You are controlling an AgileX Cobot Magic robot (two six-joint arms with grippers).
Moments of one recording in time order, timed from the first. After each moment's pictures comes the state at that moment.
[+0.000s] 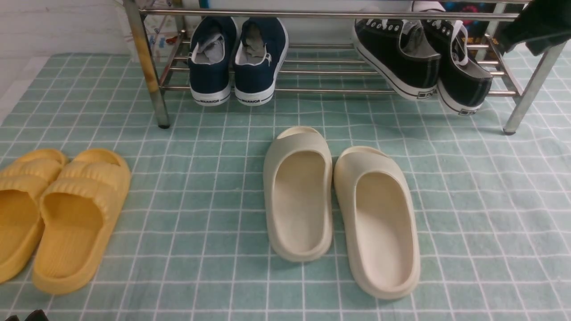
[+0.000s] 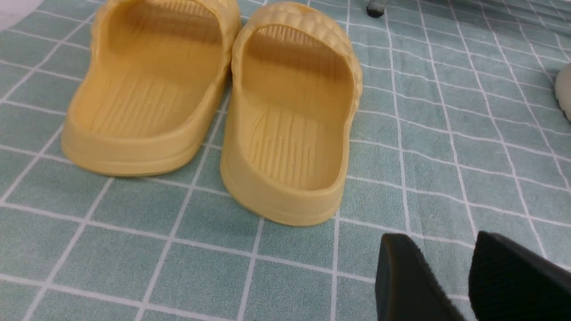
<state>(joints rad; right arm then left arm) 0.21 1.73 -1.89 -0.20 1.24 -0.15 0.03 -0.01 0.03 -0.02 0.38 -0.21</state>
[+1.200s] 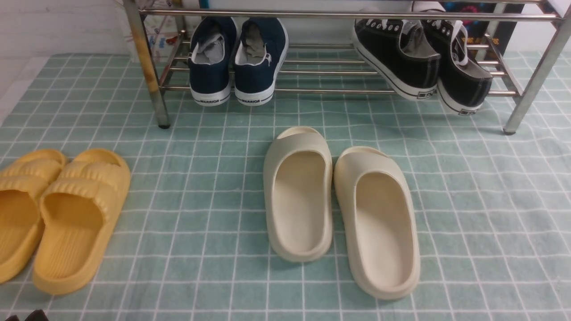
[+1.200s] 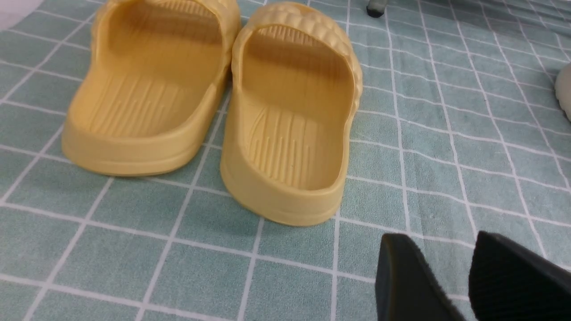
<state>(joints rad) 0.21 0.33 -0.72 0.05 0.70 -0.15 0.03 -0.01 0.03 -0.02 0.38 -0.21</state>
